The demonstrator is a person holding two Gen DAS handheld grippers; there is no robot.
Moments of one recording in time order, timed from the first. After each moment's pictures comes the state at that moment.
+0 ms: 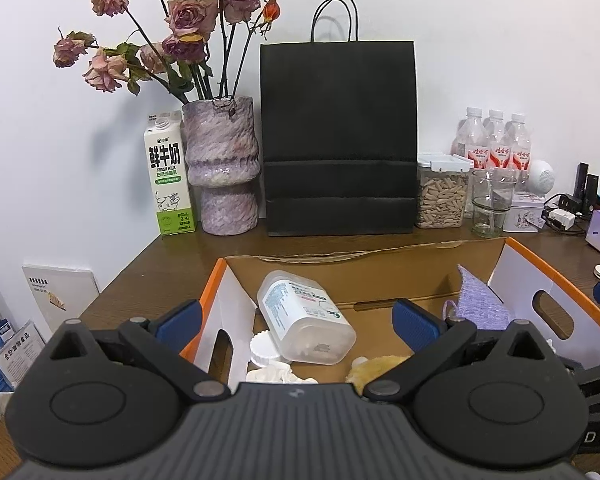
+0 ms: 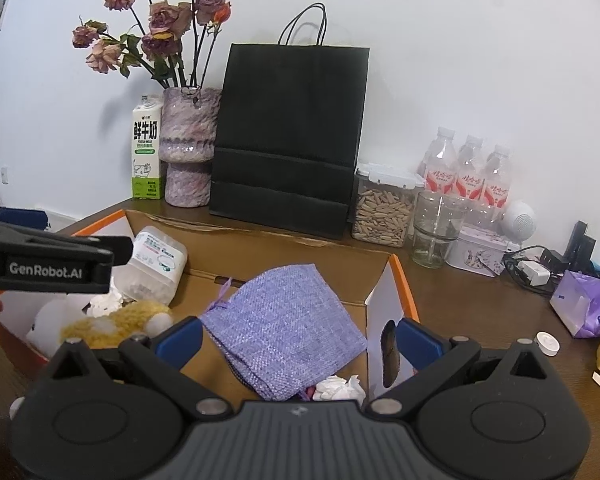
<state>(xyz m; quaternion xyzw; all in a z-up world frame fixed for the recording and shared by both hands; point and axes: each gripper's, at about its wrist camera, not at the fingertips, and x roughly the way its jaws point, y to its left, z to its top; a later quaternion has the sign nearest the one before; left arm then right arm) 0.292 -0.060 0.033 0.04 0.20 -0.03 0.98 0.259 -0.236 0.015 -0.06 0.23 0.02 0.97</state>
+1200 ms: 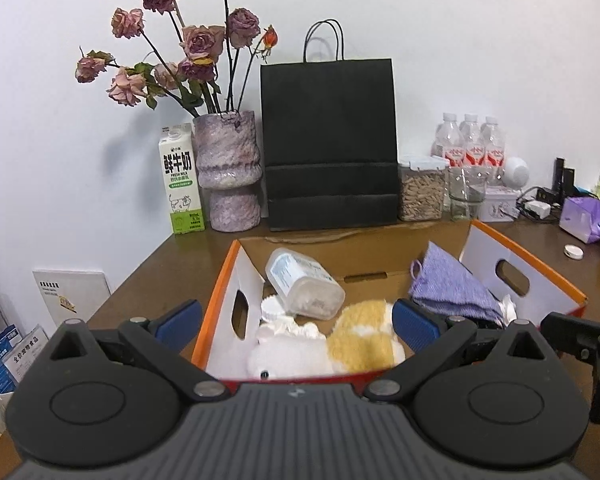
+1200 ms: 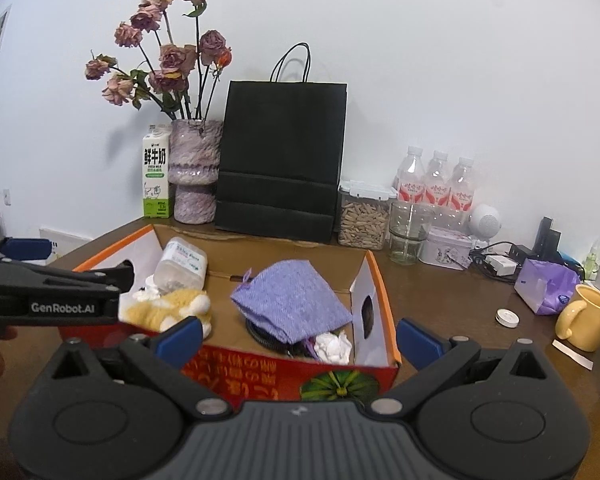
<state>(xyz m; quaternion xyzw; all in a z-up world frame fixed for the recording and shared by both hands) 0.208 -0.049 0.034 0.05 0.19 -0.04 0.98 0.157 -0.235 0.034 -0.04 0.20 0.01 0.98</state>
